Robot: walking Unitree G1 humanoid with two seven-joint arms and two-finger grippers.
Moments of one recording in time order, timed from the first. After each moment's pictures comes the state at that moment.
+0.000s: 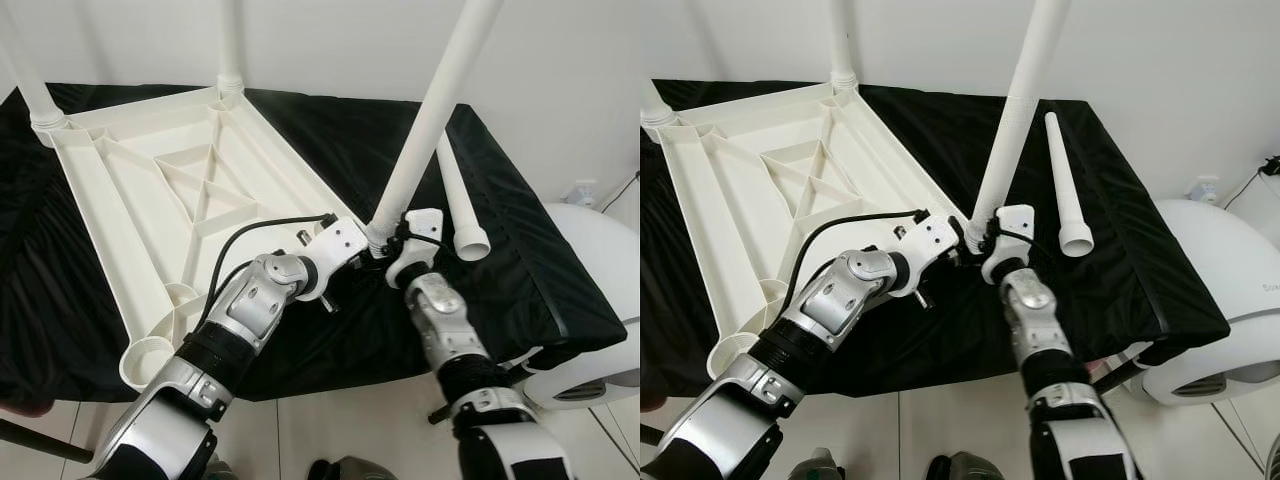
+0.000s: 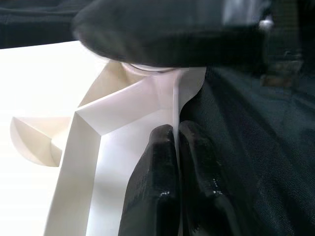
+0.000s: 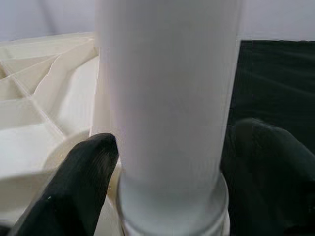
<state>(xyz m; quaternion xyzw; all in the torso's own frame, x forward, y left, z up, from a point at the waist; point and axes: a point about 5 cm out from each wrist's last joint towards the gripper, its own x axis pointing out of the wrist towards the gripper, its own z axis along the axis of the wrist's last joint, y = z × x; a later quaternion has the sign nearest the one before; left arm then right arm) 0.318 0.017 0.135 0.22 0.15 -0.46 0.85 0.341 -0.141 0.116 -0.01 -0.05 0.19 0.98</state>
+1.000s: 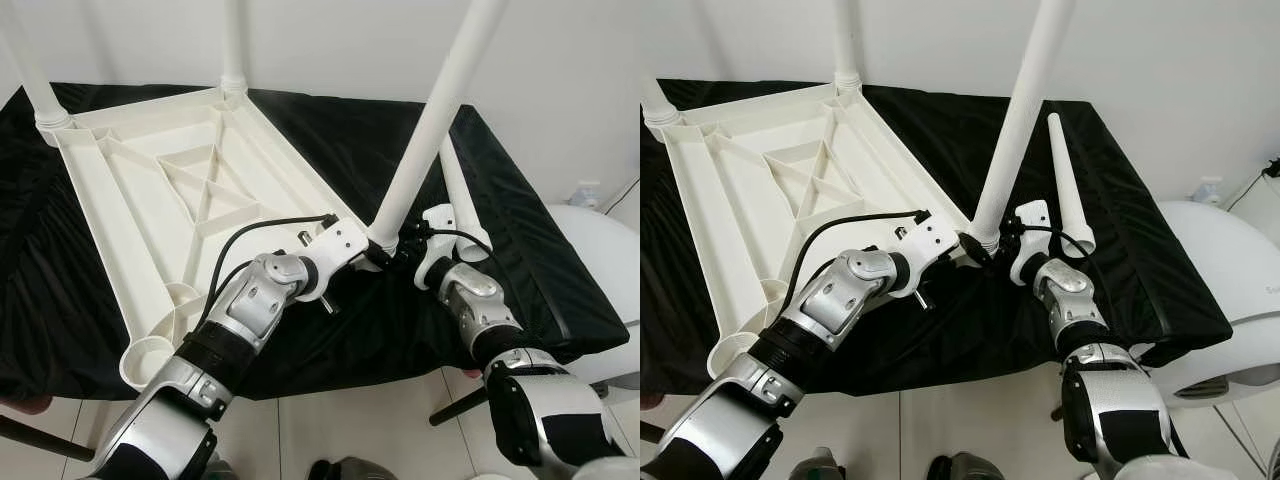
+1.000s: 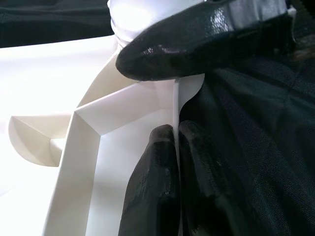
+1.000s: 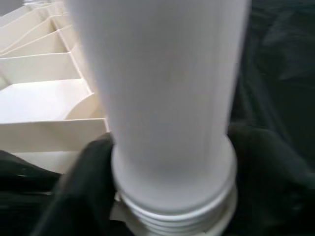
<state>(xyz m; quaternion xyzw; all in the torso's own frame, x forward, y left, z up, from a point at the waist) 0.318 0.017 0.135 0.22 0.15 -0.46 0.85 0.356 -0.162 0.110 -0.03 0.02 0.32 0.95</state>
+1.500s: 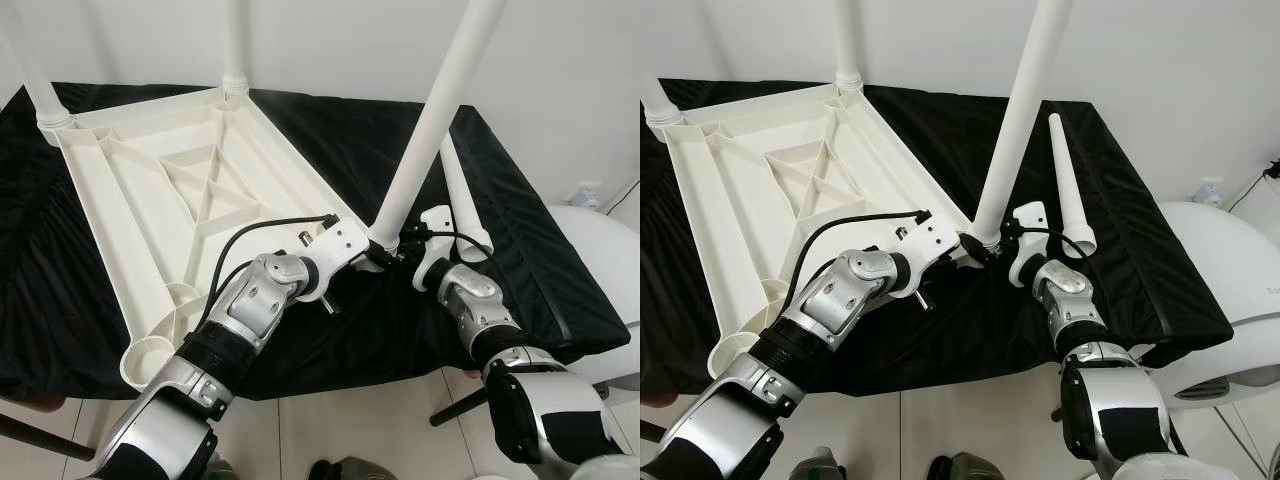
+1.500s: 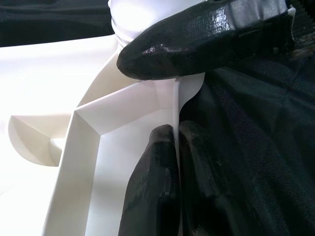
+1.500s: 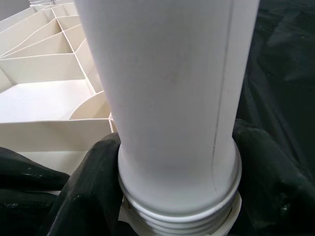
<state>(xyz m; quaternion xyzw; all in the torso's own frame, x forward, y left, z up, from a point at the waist) 0.318 0.017 0.135 0.22 0.15 -0.46 0.85 0.354 -0.163 0.108 -0.03 0.02 0.32 0.95</state>
